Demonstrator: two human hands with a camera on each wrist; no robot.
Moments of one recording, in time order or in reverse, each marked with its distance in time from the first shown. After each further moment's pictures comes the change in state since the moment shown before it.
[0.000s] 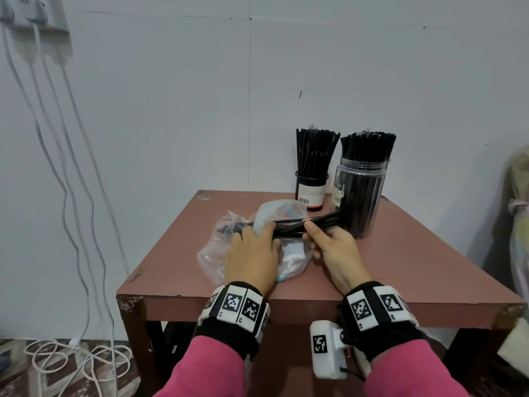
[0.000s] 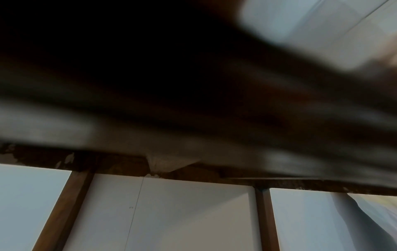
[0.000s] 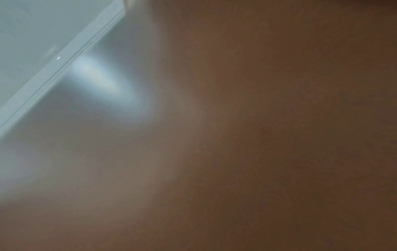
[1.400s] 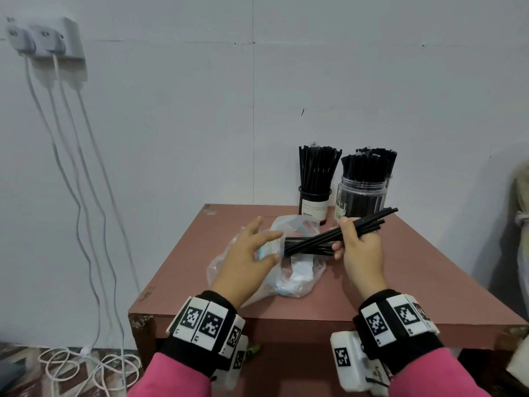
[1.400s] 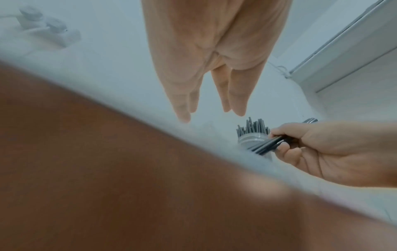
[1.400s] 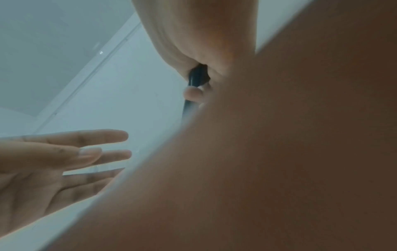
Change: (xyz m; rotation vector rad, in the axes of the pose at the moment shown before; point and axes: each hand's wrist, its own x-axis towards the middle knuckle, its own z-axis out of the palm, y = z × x) left_hand -0.006 -0.008 -0.063 -0.766 -0.106 0.107; right_hand 0.003 -0.043 -0.014 -0.234 0.265 -0.179
